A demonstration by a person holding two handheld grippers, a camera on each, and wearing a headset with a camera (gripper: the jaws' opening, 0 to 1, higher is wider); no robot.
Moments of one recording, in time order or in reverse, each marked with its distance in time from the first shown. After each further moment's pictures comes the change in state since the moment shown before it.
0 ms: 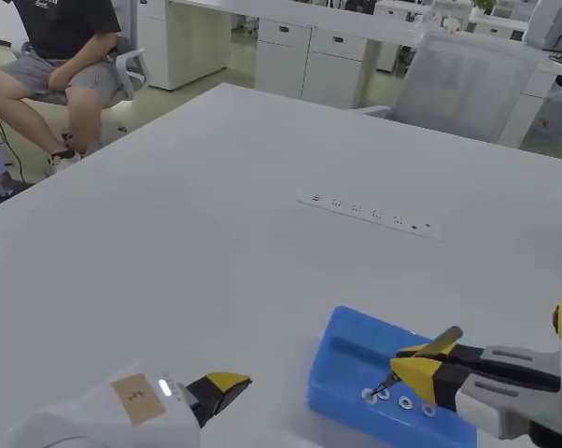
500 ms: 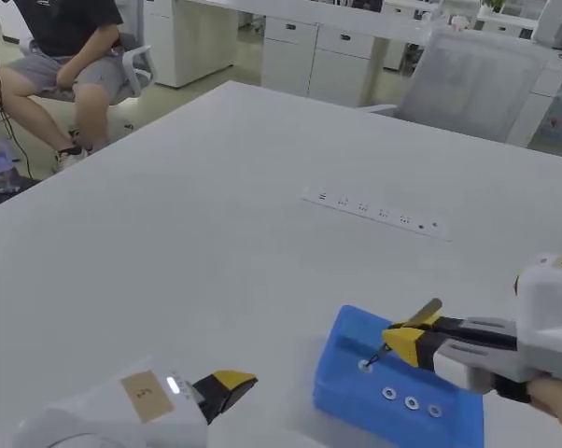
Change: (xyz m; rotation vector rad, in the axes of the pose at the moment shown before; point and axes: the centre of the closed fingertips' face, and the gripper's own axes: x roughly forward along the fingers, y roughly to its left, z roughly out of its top) left arm 0.000 0.001 -0.001 -0.001 0.002 -0.001; right arm 0.035 -0.025 -0.003 -0.020 0.057 -0.034
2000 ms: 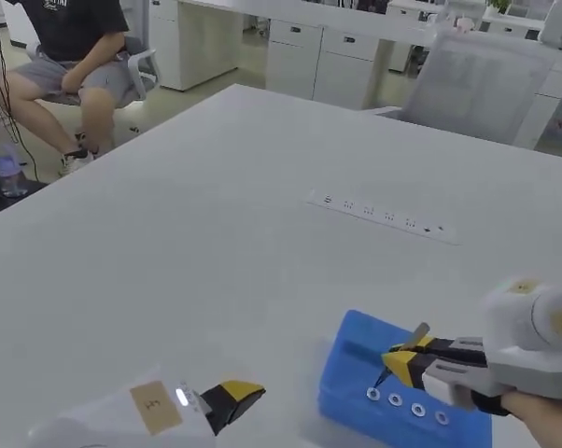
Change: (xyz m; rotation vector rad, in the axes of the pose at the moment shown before) left arm 0.001 -0.003 -0.003 0.003 0.014 -0.020; right arm 0.014 -0.017 -0.030 -0.015 0.087 -0.053
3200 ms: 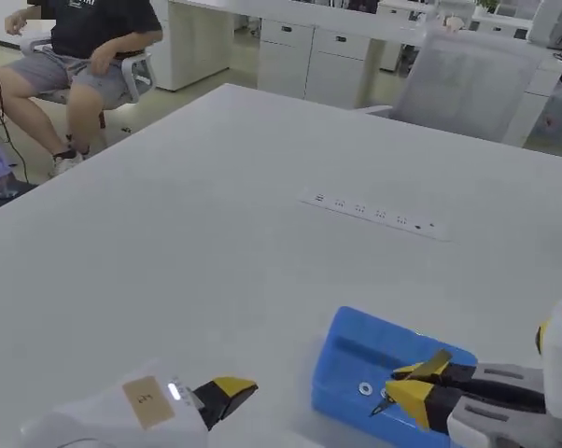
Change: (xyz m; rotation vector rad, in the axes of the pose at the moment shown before) left arm 0.001 0.000 -0.001 0.006 0.003 0.002; right arm -0.046 0.059 -0.005 -0.021 -0.055 0.101
